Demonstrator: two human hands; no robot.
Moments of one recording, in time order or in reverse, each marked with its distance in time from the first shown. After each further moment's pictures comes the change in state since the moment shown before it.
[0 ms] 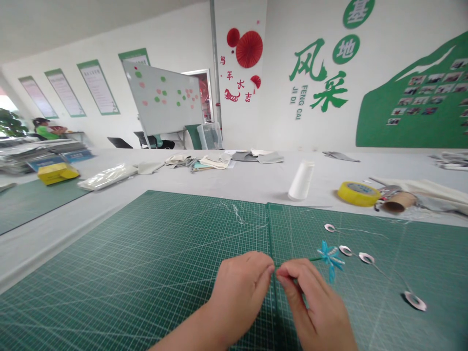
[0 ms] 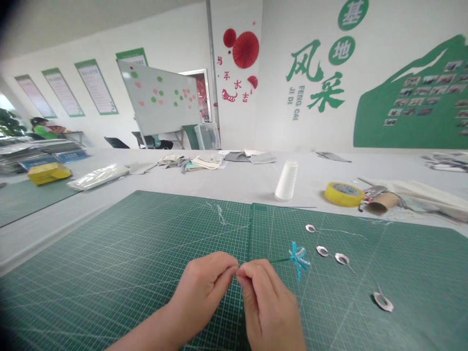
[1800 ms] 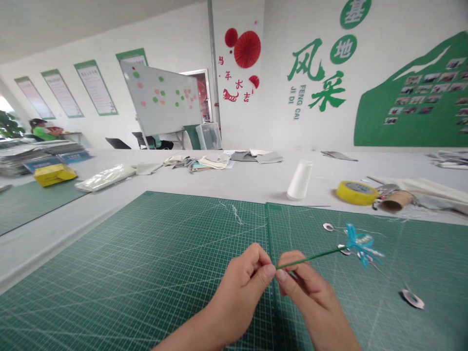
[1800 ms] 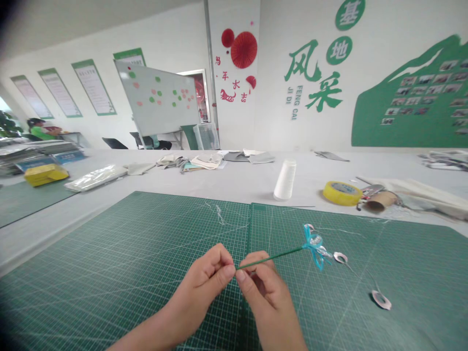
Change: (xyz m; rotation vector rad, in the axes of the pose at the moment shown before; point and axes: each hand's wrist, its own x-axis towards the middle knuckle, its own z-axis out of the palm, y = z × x) left_hand 0.001 0.007 -0.001 -0.683 -0.020 -0.217; right_hand 0.006 -0.001 0.006 0.641 0.005 0.418
